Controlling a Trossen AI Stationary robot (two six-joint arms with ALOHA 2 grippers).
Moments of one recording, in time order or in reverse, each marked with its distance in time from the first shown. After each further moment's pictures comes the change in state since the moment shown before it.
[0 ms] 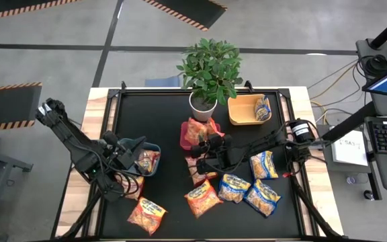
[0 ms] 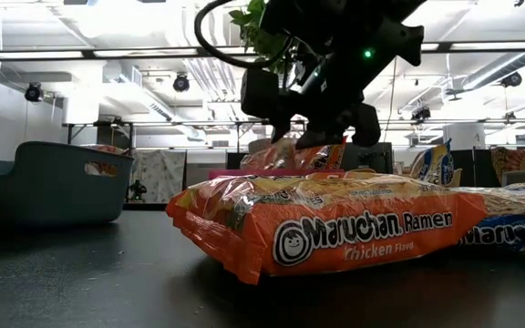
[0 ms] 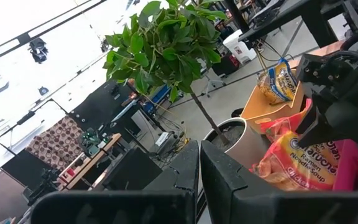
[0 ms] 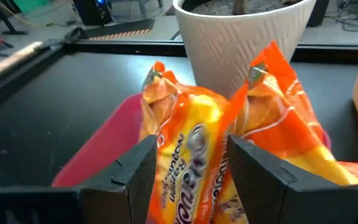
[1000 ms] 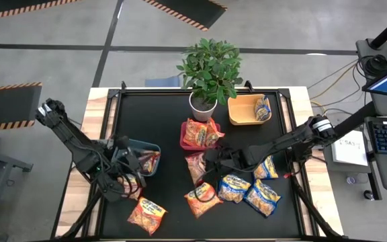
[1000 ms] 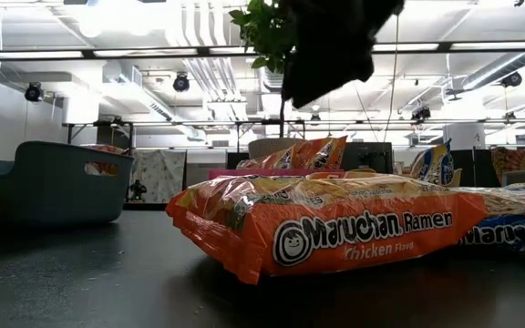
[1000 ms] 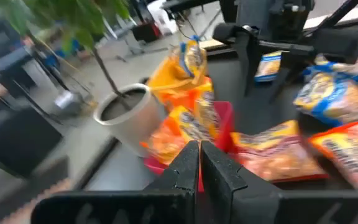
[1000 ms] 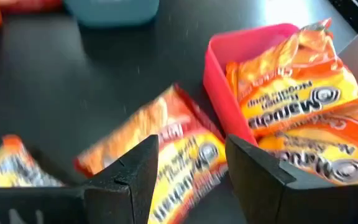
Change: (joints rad) left arm 0.011 0.013 -0.016 0.148 0.392 -0.158; right arm 0.096 -0.234 0.051 -0.213 -0.605 -0.701
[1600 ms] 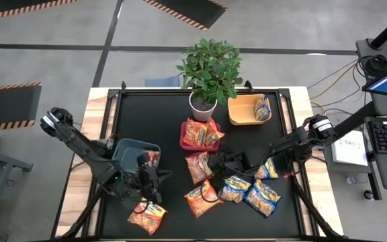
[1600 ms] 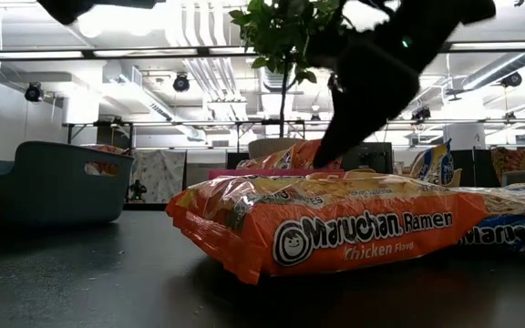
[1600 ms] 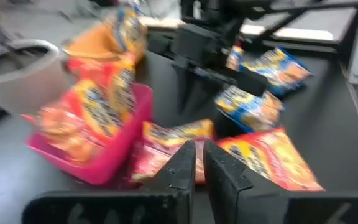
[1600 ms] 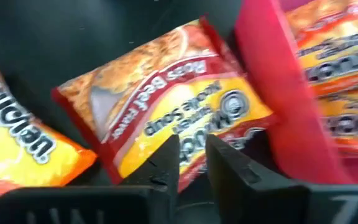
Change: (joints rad) left arm 0.063 0.225 -0.005 0.398 0.239 -0.098; right arm -0.003 -0.002 -0.267 0.270 -0.113 -0.126
